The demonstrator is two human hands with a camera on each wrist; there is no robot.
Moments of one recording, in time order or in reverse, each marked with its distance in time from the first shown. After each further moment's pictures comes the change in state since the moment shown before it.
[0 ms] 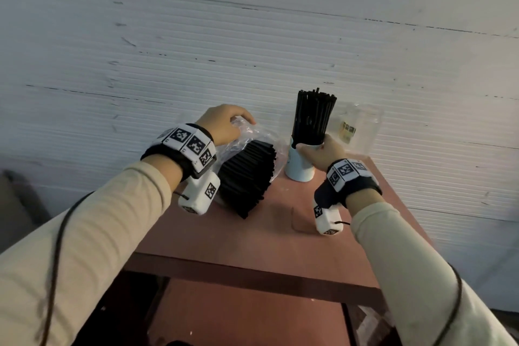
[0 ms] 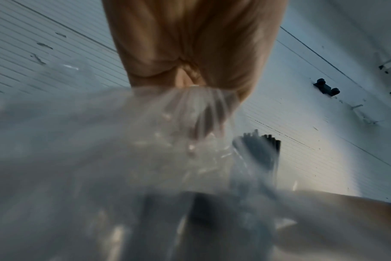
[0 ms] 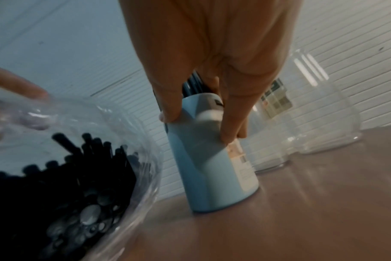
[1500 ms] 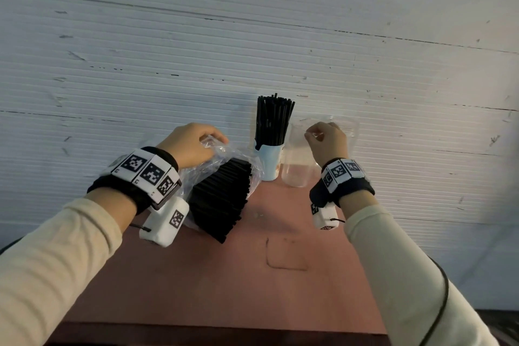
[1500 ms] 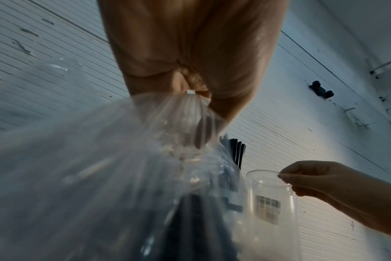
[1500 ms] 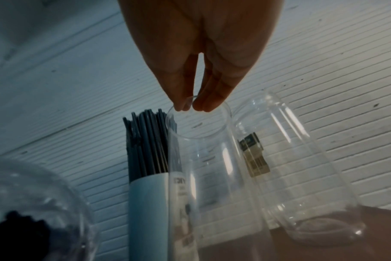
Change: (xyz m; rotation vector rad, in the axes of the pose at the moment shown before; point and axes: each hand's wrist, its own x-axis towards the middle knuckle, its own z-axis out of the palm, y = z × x) left_hand 0.027 -0.003 0.011 -0.006 -0.025 -0.001; right_hand 0.065 0.022 -0.042 -0.017 0.397 -0.256
